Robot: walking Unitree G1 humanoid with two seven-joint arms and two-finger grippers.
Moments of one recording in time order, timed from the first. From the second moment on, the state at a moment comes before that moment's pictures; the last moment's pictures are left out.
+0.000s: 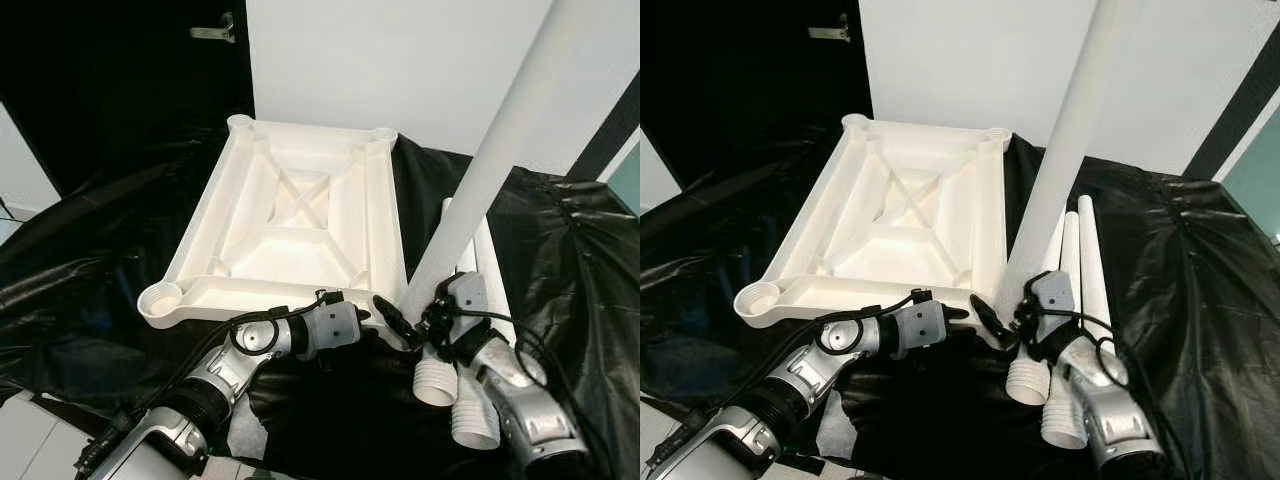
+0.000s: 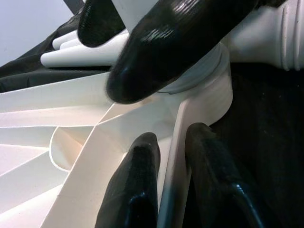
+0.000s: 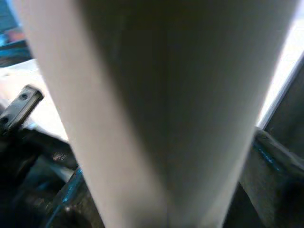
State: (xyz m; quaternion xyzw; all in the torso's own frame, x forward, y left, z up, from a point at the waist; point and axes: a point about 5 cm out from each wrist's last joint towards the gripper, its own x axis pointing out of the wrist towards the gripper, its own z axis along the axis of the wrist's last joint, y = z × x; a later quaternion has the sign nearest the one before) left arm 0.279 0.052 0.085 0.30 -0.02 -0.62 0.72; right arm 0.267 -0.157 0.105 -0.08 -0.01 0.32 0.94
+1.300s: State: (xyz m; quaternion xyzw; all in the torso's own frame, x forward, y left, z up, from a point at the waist) left arm 0.278 0.056 0.082 0.30 -0.01 -0.62 0.73; right arm 0.230 -0.144 0.095 -0.05 -0.07 0.18 0.98
